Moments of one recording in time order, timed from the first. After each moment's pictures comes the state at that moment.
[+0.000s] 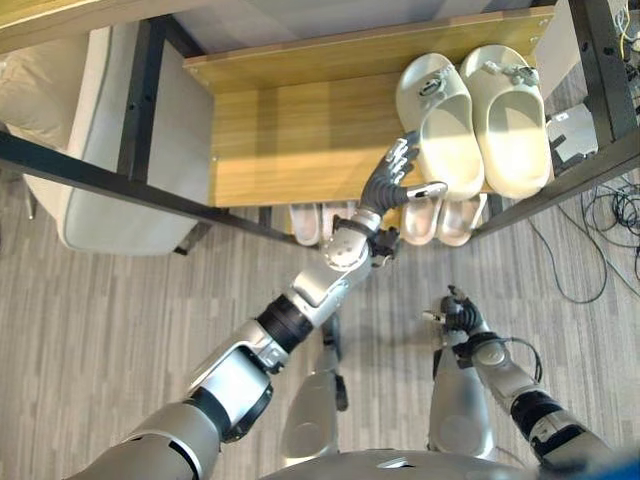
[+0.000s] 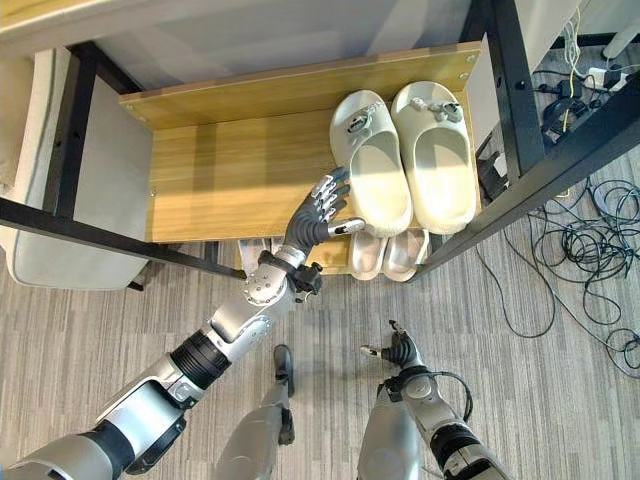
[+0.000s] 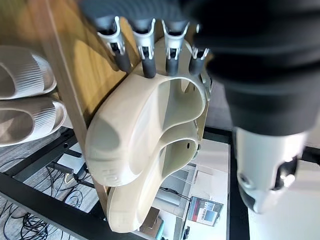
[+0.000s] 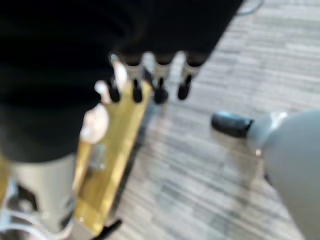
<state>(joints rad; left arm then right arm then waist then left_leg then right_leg) -0.69 0.13 -0.63 0.26 -0.55 -0.12 0.28 -0.24 -0.33 0.39 0.86 0.13 -0.11 -0.24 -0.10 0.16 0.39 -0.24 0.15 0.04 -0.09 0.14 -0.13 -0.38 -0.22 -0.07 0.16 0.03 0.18</state>
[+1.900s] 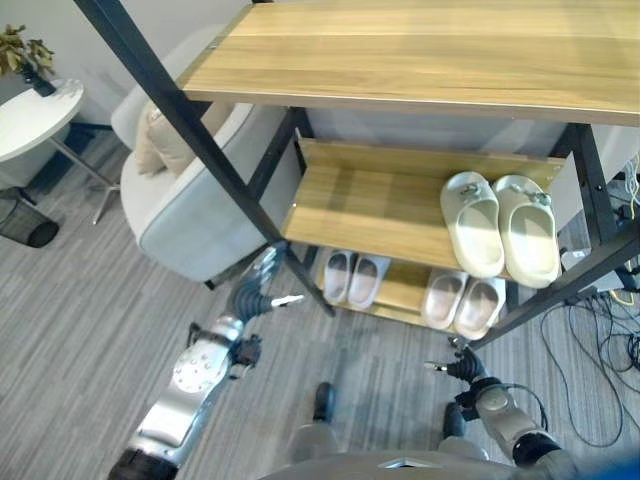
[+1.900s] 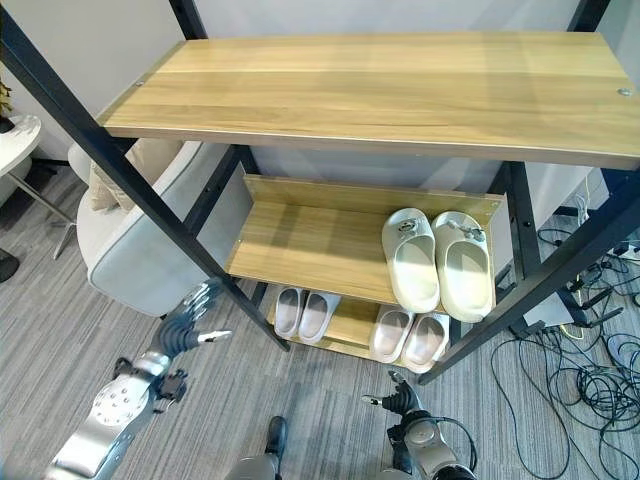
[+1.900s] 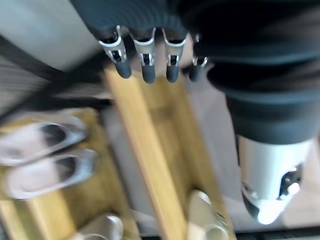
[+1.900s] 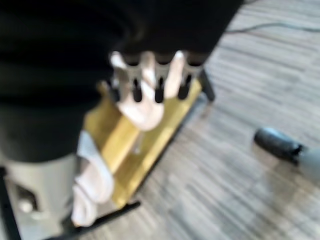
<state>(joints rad) 0.26 0.53 -0.15 -0.10 -0.22 -0.09 0.00 -0.06 -0.33 0.35 0.85 0.00 -0.10 -0.14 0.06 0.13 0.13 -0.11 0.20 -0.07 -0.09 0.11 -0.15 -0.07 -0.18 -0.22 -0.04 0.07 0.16</state>
